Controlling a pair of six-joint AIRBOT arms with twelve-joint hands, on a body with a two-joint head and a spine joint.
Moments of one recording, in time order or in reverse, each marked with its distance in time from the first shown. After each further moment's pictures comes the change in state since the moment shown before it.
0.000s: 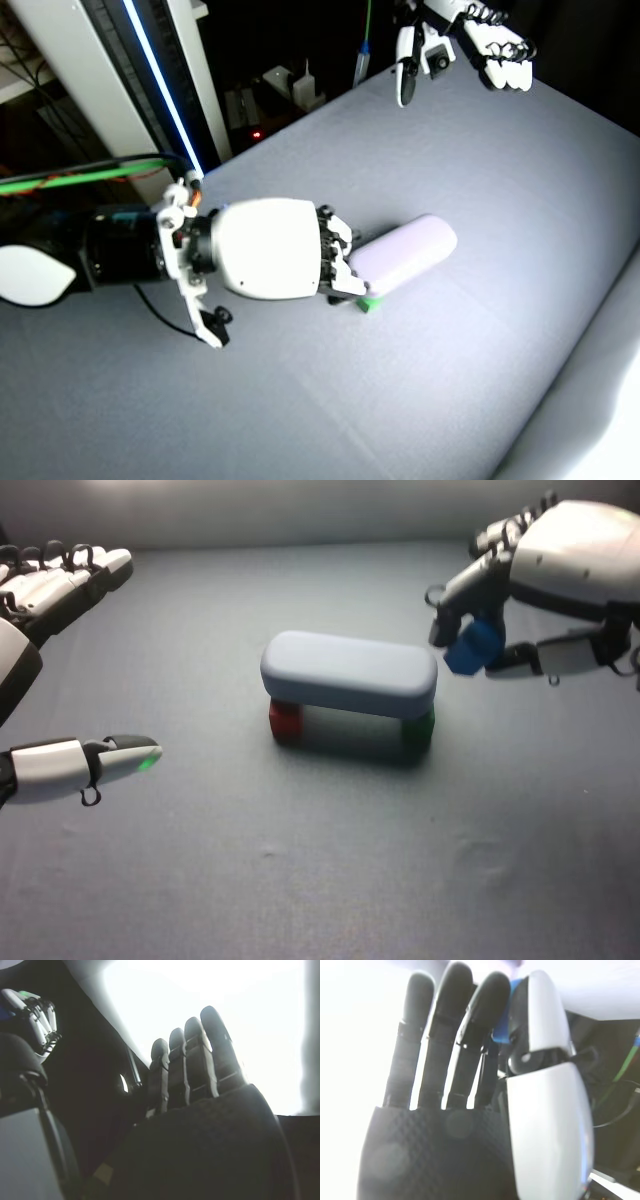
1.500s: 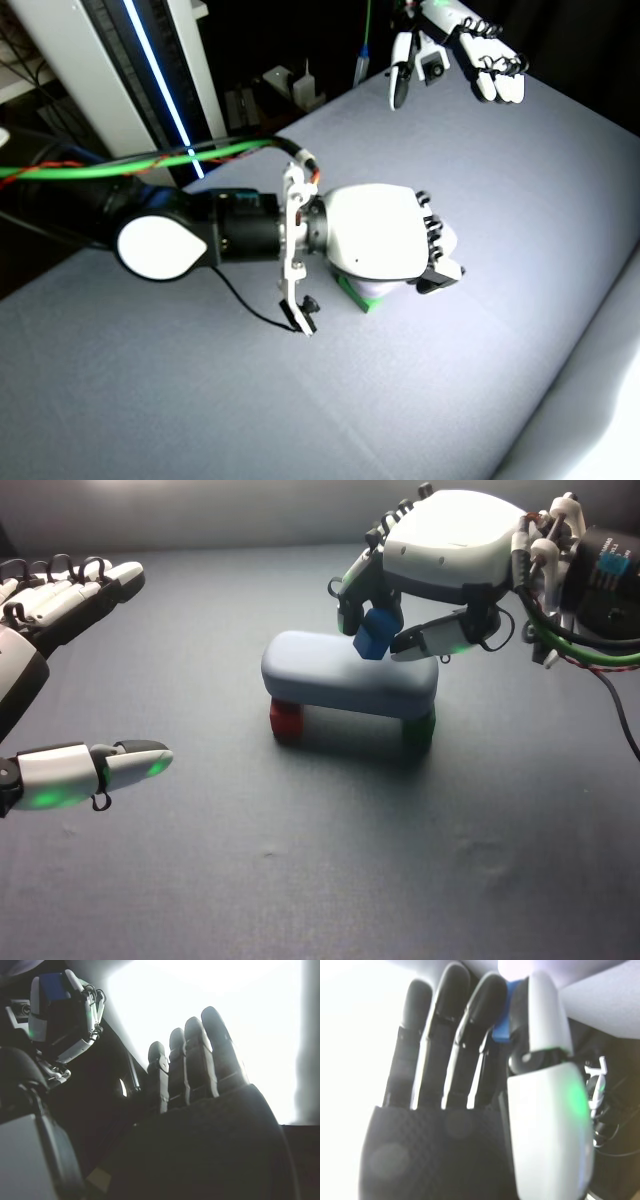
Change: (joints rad) left arm 0.005 -0.025 0.020 -0.003 0.012 -0.026; right arm 0.121 -0.257 0.180 -0.083 -0.198 -0.019
